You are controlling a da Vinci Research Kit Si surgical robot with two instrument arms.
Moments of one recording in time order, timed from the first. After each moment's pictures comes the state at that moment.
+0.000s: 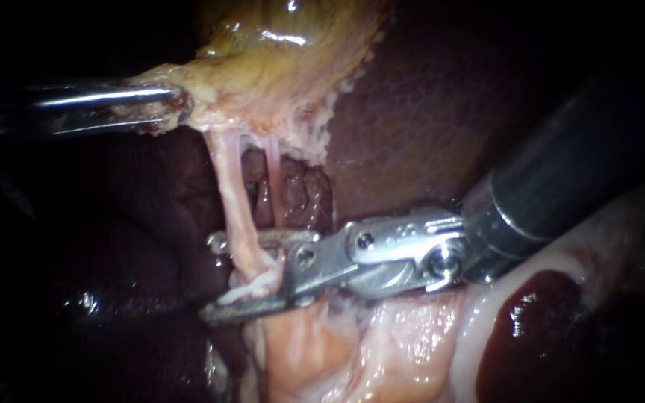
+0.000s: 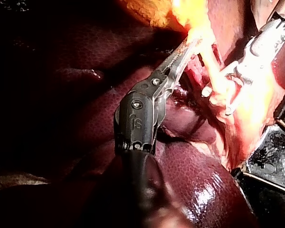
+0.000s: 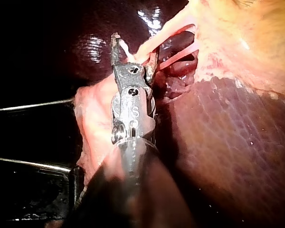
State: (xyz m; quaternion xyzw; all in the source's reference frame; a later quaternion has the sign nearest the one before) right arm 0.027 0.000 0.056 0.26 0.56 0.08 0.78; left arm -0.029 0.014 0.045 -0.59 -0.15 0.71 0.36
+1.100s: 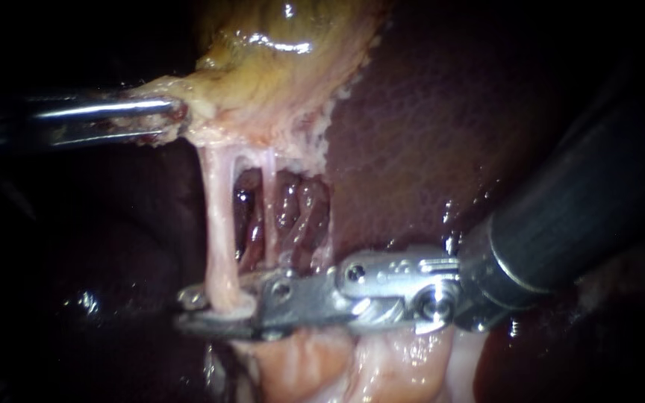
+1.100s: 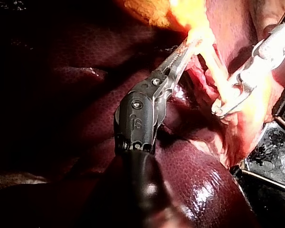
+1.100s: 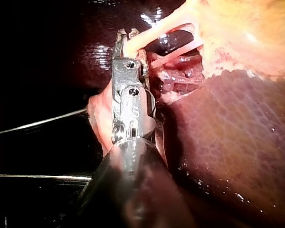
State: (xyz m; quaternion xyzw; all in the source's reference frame) right arm 0.028 -0.003 0.054 0.30 0.55 0.10 0.77; left arm -0.029 0.014 0.045 -0.59 -0.15 0.71 0.36
